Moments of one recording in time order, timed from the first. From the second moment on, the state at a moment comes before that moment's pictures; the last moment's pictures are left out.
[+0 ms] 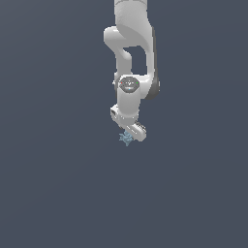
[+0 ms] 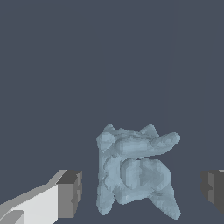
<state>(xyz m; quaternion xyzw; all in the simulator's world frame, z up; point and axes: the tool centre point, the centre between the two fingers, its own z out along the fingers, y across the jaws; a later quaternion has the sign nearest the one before) -0.063 0.018 0.077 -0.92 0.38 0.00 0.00</state>
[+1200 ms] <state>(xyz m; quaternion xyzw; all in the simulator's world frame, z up) -0.063 0.019 0.042 -0.92 0.39 0.00 0.00</state>
